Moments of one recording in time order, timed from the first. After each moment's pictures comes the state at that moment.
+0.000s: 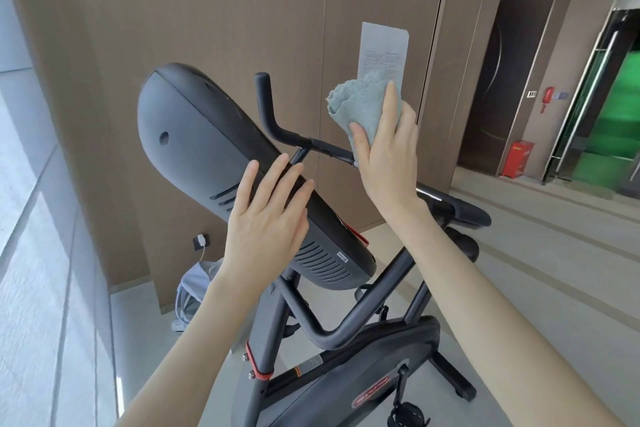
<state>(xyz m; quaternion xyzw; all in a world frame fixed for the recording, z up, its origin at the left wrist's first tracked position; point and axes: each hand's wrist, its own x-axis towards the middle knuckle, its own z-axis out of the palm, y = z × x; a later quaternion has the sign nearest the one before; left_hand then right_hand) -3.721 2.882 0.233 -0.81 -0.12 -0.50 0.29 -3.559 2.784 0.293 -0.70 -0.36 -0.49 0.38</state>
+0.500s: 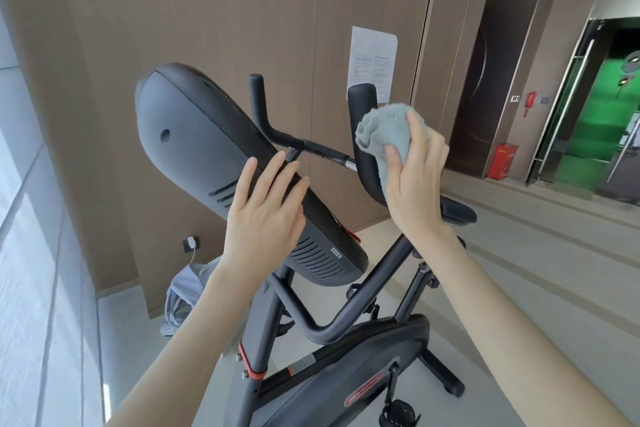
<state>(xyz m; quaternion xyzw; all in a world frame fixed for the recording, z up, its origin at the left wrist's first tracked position) -3.719 2.883 0.233 -0.81 -0.11 -0.50 0.27 -3.576 2.730 0.276 -0.68 -0.37 -0.46 0.44</state>
